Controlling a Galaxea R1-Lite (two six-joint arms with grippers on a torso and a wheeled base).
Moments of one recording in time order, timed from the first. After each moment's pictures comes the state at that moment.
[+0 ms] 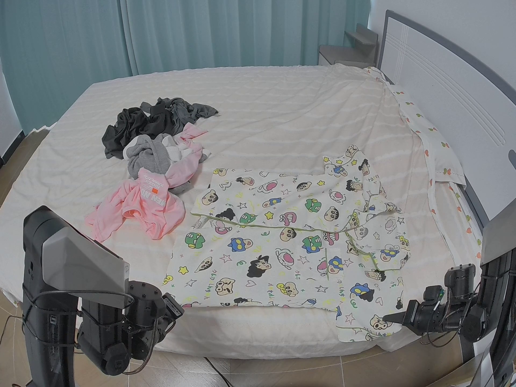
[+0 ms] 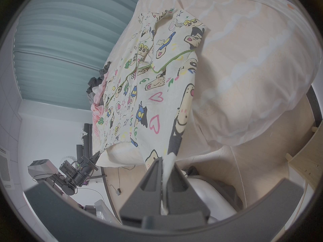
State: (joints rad) left arm -0.45 2.36 -0.18 -1.55 0.38 -0.93; right arm 0.05 2.23 -0.02 -1.39 0.53 0.59
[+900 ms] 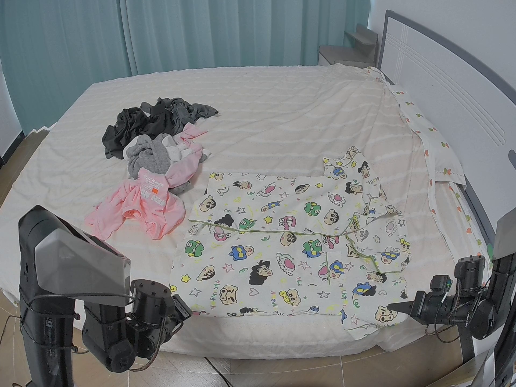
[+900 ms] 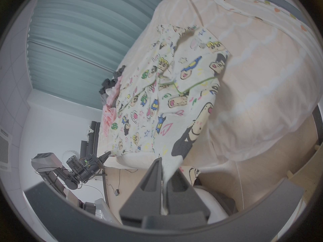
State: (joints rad) left arm -0.48 2.31 -0.27 -1.40 0.35 -0.93; right arm 0.02 2.11 -0.02 -1.40 0.58 0.55
